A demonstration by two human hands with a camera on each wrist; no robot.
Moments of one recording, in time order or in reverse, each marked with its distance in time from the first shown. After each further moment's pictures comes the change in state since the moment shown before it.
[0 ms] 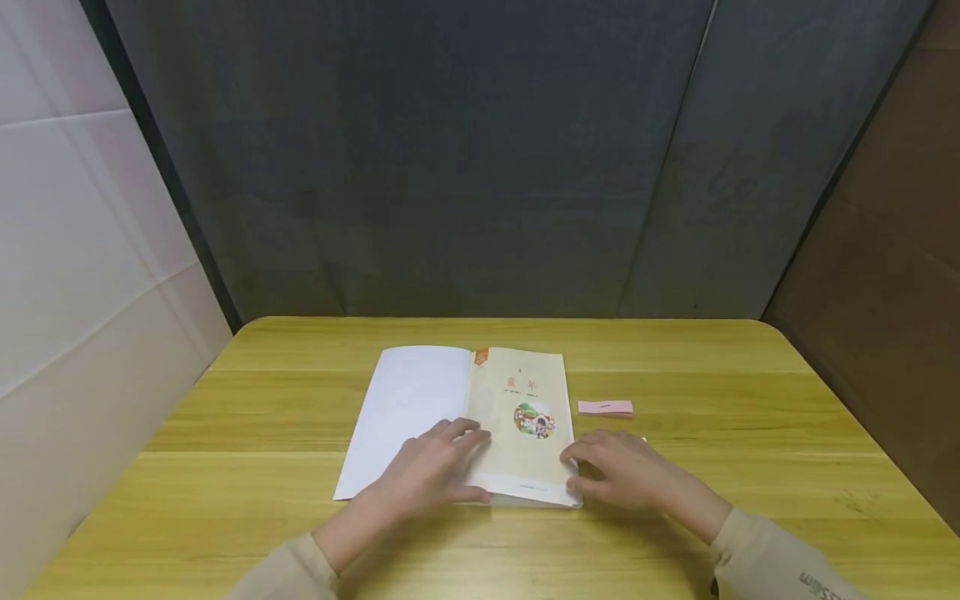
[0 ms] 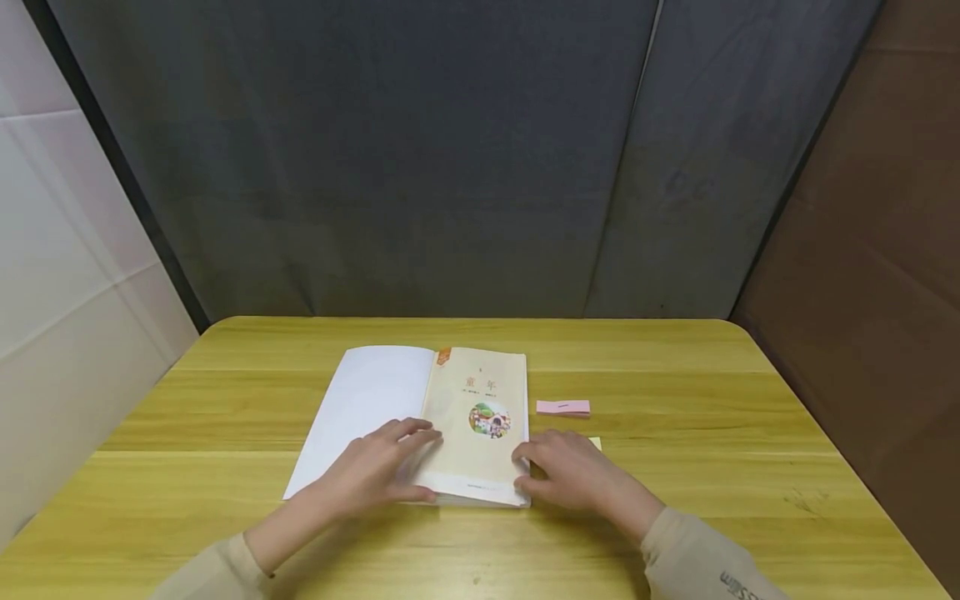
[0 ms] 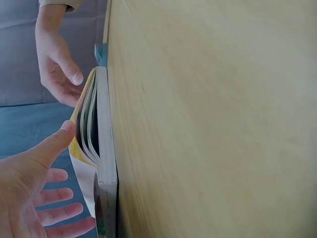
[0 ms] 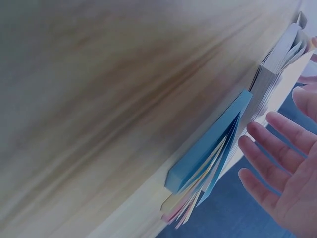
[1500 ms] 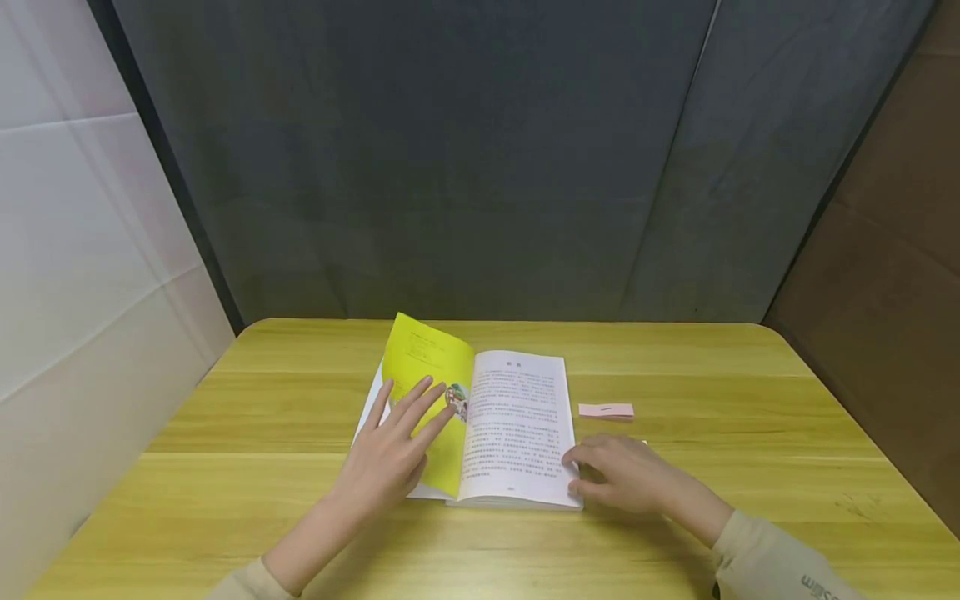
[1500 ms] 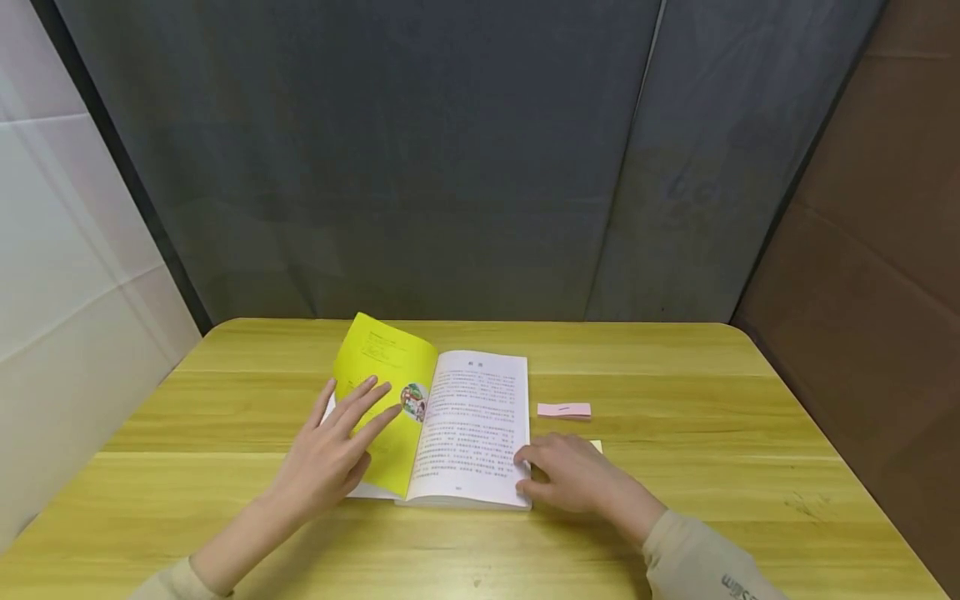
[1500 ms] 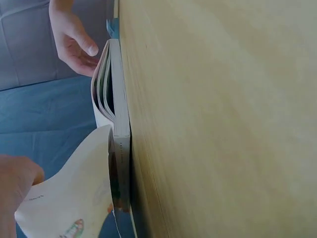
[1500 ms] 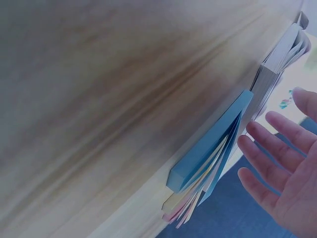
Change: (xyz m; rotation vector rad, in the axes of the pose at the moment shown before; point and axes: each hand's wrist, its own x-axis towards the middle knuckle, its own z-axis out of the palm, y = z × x) left_hand -0.019 -0.023 -0.033 0.322 0.349 0.172; right_hand 0.000 0.004 0.001 0.024 -0.015 0.020
